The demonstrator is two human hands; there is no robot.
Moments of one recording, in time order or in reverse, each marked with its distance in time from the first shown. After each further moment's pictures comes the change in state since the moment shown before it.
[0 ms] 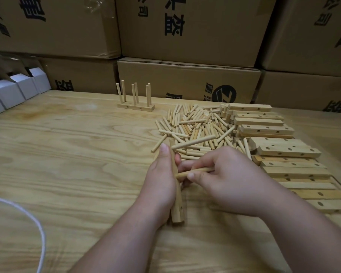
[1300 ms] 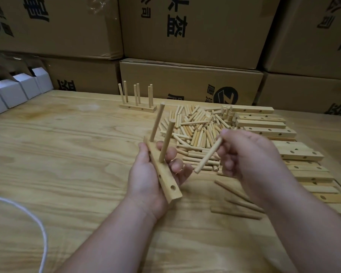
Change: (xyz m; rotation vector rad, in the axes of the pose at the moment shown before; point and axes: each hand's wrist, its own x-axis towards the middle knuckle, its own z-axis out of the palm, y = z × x) left_hand 0.005 0.025 -0.008 -0.716 -0.151 -0.199; right_hand 0.008 0.008 -0.013 0.895 0.353 0.149
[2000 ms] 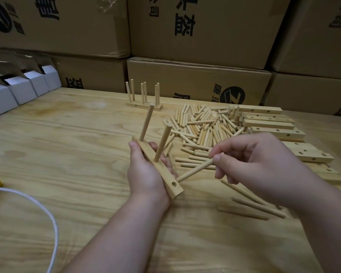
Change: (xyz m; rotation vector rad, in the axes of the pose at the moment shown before) left_hand 0.003 0.003 -0.007 0.108 0.311 0.260; right_hand -0.018 -0.023 -0.006 -0.691 -0.307 -0.270
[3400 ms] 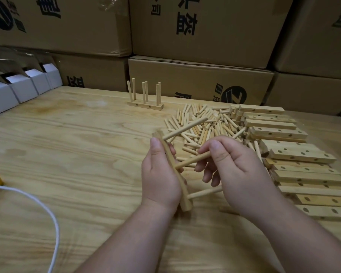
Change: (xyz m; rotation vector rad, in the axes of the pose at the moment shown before) left_hand -0.009 -0.020 -0.002 0.475 -0.028 0.372; right_hand 0.005 0.016 0.051 0.262 0.179 -0.105
